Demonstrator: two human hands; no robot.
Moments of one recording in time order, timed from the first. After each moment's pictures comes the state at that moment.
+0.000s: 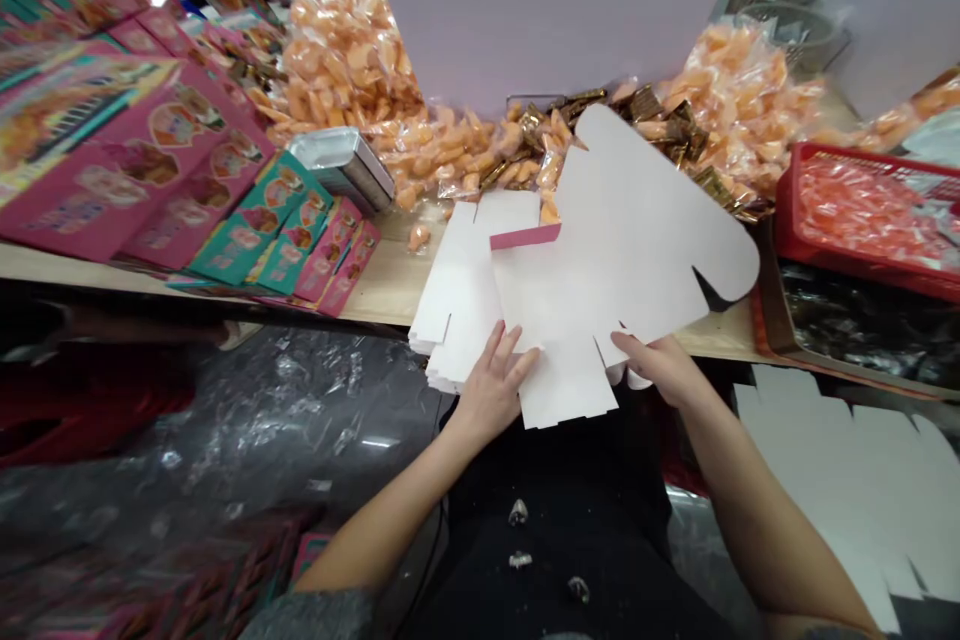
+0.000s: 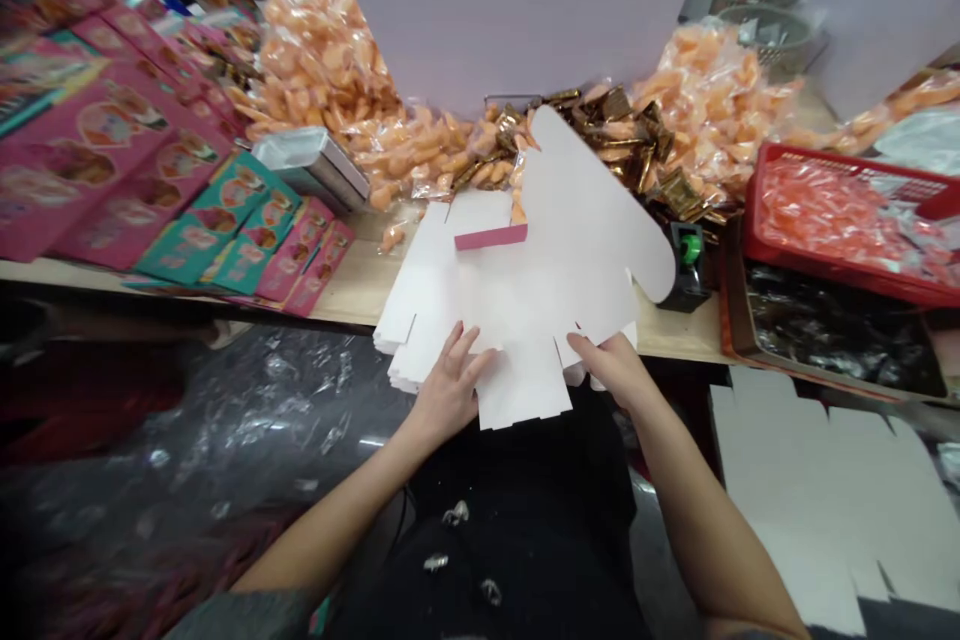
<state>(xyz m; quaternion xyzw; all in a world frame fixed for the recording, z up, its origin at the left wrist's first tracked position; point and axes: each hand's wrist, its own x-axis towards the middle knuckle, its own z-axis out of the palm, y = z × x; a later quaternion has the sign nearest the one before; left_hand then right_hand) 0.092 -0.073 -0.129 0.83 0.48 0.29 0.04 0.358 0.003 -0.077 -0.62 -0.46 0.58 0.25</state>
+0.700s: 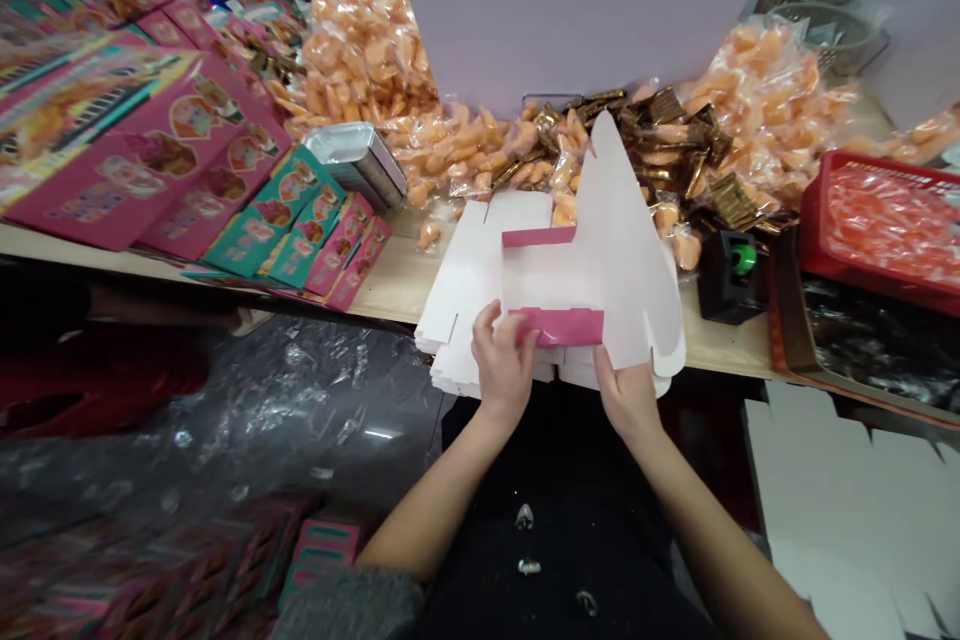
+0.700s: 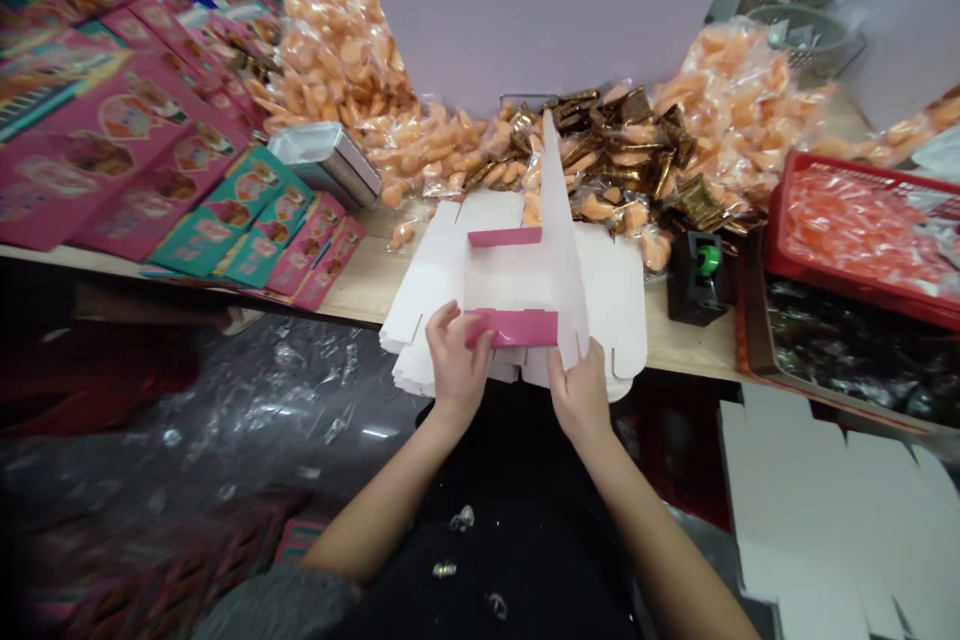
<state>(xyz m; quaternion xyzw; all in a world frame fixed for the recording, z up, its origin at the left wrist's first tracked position) 0.126 -0.045 -0.103 0.58 0.68 0.44 0.03 0.314 -0.022 -0.105 -0.59 -0.68 0.27 0.34</state>
